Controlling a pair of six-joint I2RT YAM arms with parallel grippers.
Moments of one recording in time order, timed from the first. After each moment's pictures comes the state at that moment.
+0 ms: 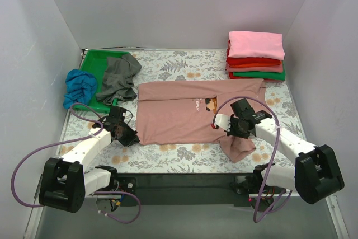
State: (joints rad) left arm -0.22 1.12 0.51 -0.57 0.09 -1.05; right arm 0.45 1.20 0.64 -0.68 -0.01 -0.96
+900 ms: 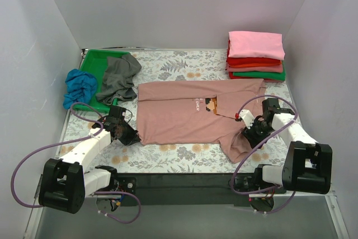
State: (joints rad) left arm -0.22 1.12 0.51 -0.55 0.12 -1.03; right arm -0.06 1.25 0.66 -0.88 -0.27 -0.98
